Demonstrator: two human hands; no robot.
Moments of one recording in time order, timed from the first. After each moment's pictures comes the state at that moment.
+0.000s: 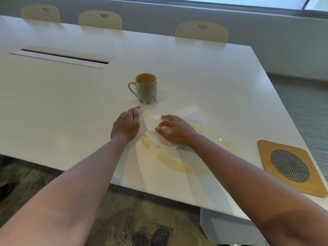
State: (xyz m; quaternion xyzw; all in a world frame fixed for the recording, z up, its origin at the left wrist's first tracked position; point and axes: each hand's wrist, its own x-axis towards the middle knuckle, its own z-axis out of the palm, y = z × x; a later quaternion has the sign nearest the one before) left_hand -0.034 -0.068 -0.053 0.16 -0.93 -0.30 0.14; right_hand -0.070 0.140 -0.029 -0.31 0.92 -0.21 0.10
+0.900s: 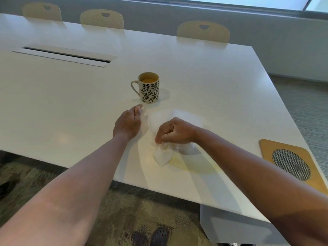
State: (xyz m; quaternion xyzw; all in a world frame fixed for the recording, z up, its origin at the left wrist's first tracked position) left_hand -0.034 -0.071 -0.053 0.17 -0.92 -0.33 0.13; right_hand -0.054 0.142 0.002 -0.41 0.81 -0.35 0.24
